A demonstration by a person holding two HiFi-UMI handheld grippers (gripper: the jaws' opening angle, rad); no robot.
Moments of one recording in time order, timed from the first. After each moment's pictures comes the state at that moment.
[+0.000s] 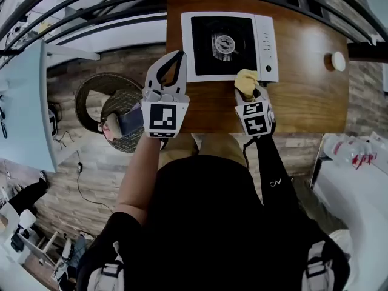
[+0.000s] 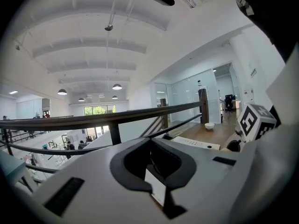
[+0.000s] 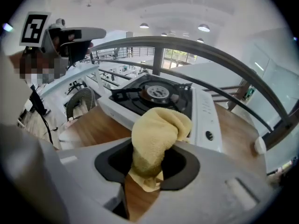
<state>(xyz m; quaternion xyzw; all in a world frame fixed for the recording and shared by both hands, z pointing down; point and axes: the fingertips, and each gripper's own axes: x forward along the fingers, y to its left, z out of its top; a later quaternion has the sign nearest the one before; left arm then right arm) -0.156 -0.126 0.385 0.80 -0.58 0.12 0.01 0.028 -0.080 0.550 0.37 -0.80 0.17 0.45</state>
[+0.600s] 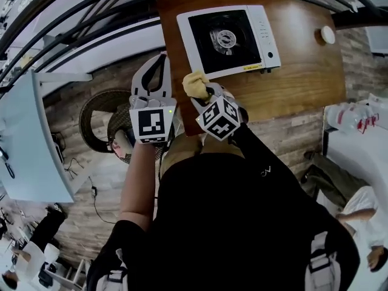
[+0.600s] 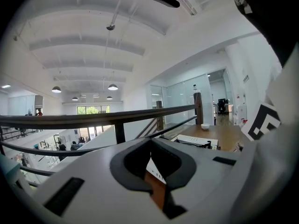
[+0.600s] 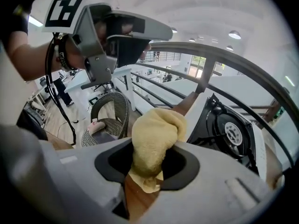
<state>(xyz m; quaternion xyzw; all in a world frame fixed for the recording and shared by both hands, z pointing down) -0.233 -0.121 0.388 0.83 -0.55 0.10 0.01 -0.170 -0.022 0.541 0.22 -0.86 0.12 0.44</state>
